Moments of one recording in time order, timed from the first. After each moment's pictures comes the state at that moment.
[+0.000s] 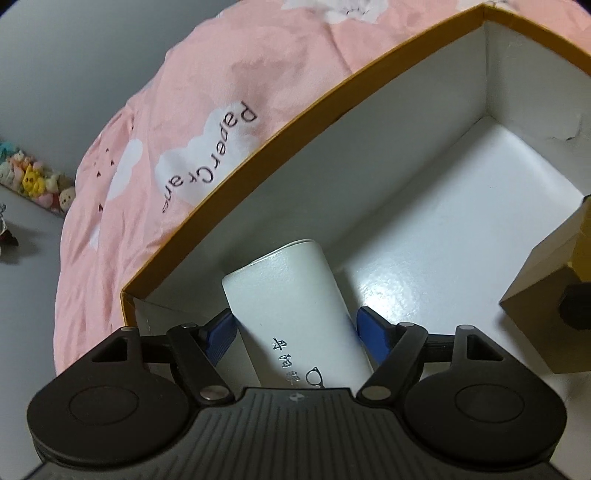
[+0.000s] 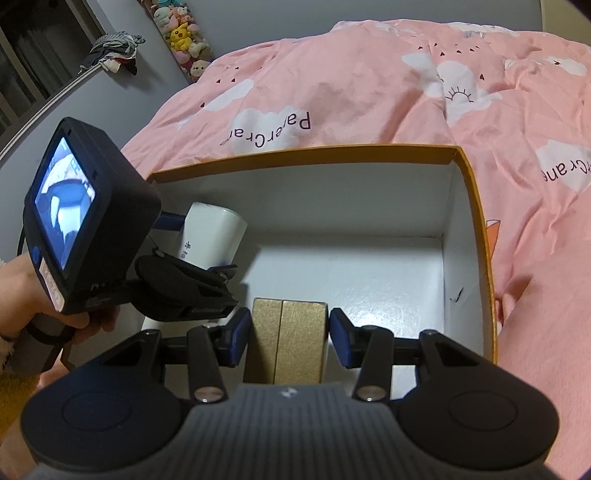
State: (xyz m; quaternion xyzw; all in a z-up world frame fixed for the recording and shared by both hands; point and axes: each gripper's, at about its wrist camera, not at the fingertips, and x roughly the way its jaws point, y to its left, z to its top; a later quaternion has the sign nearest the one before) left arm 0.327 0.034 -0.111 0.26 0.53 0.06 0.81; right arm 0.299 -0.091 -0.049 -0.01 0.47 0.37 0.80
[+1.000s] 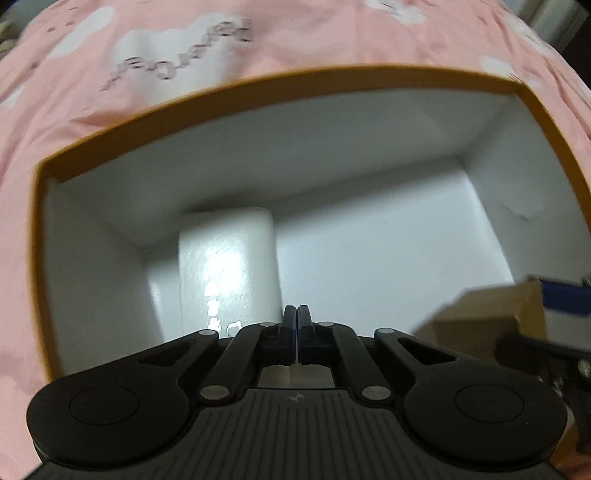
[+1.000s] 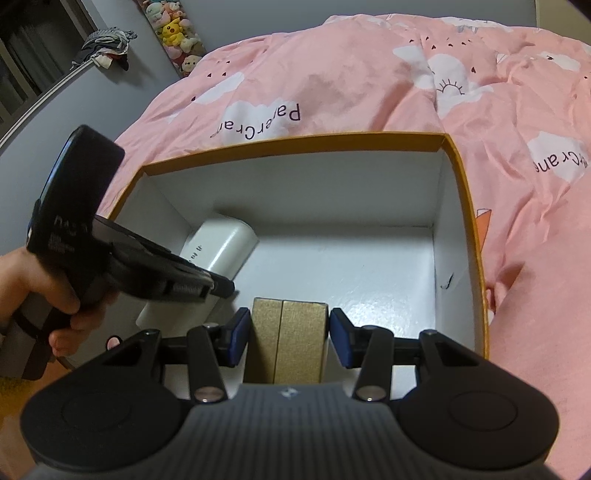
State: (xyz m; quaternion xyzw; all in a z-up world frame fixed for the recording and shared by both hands) left arm 0.331 0.080 -0.116 -0.01 0.61 0.01 0.79; right arm 0.299 -0.093 -0.056 -0.02 0.48 0.36 0.80
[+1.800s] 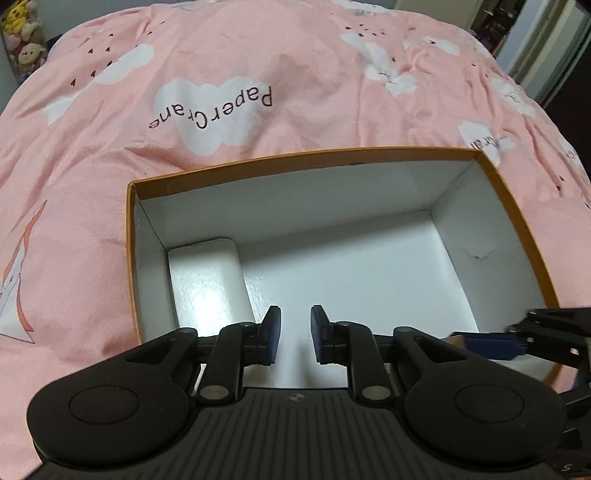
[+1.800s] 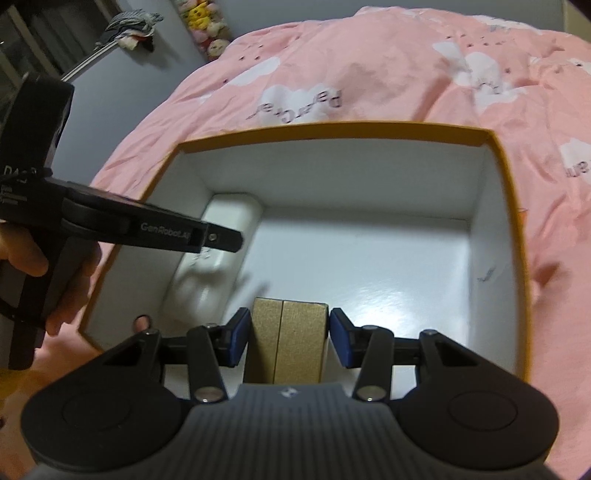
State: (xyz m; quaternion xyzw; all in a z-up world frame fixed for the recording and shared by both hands) left arm 0.299 0.094 -0.063 -0.06 0.54 -0.01 0.84; right arm 0.281 -0.072 -0.049 -0.03 0.49 0.41 0.77
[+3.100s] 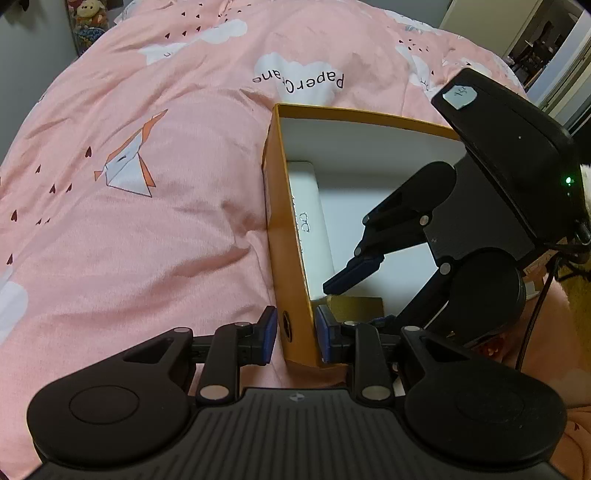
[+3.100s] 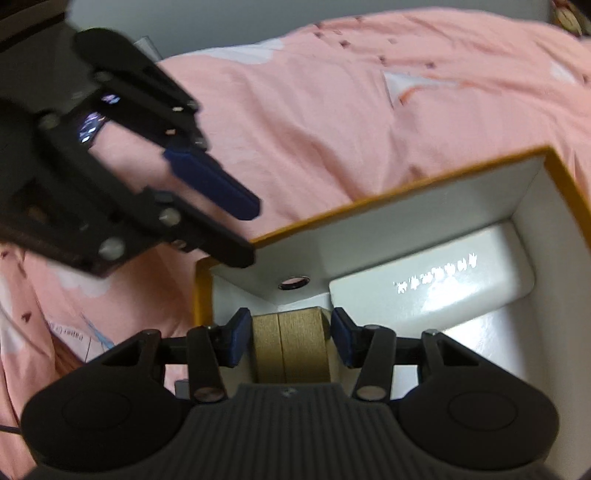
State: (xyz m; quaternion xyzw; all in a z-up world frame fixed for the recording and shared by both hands) left arm 0.180 0.140 -0.022 -0.12 0.54 0.05 0.83; right arm 0.262 0.078 -0.061 -0.34 0.43 0.71 0.45
